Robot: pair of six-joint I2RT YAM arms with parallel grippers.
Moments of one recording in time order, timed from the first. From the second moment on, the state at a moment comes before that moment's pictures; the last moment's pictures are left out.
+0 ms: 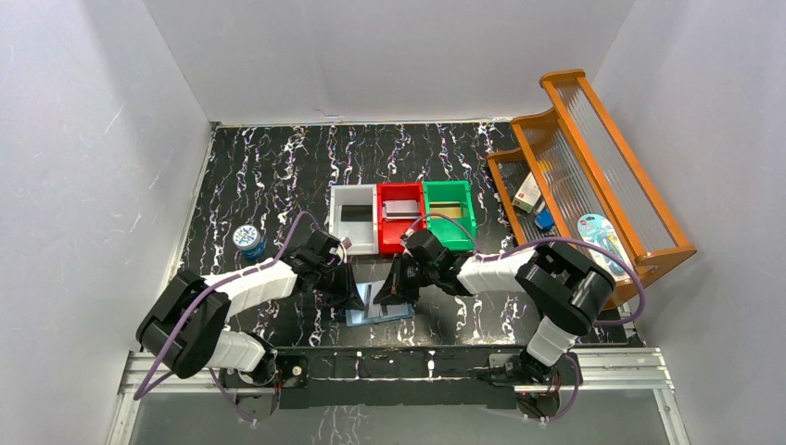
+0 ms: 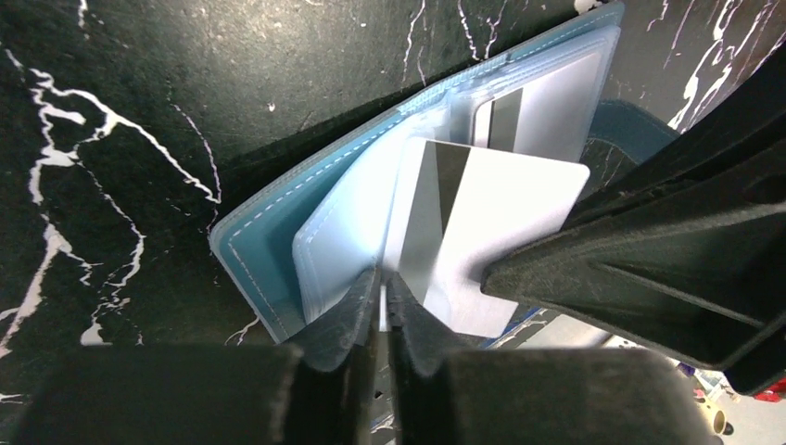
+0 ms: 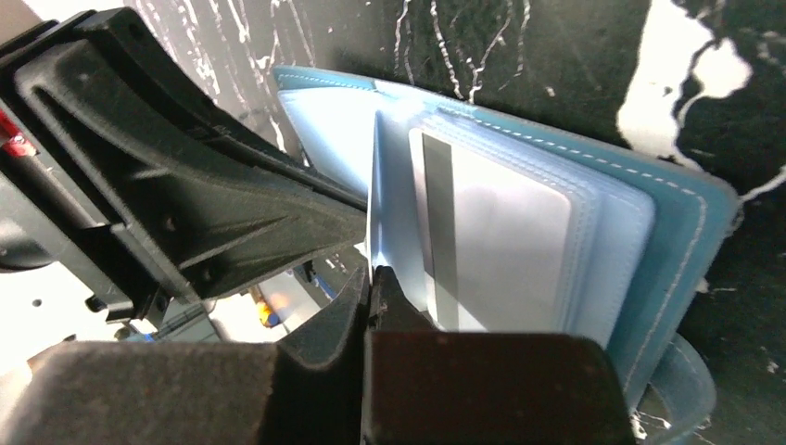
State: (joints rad) left arm -0.61 1.36 0.53 -0.29 0.40 -0.74; right arm 0.92 1.65 0.66 0.25 -0.45 1.16
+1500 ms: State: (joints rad) left arm -0.62 0.74 0.61 -0.66 -0.18 -0.79; right arm 0.88 1.42 1.12 -0.30 0.38 0.23
